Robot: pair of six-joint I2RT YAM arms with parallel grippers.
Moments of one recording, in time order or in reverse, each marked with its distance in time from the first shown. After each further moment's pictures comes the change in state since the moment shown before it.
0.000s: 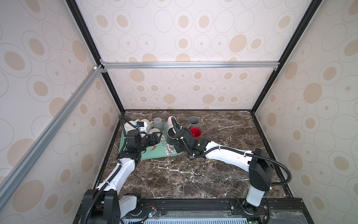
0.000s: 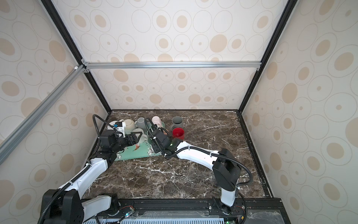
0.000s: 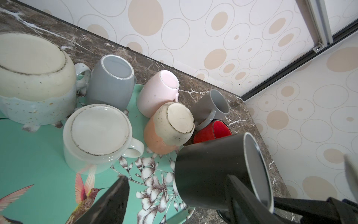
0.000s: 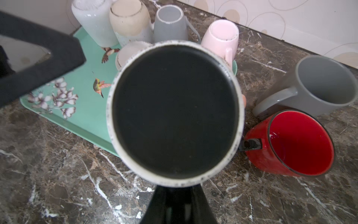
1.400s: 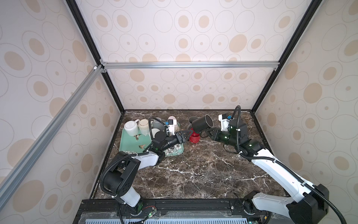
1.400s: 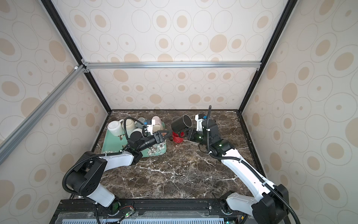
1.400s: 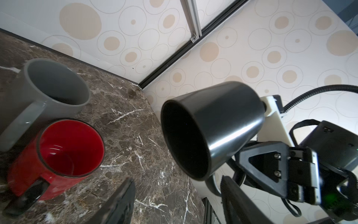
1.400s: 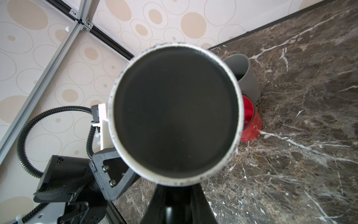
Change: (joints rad) left arm -0.458 0.446 0.062 0.870 0.103 -0.526; right arm -0.496 -0.598 -0.399 0.079 -0.581 0.377
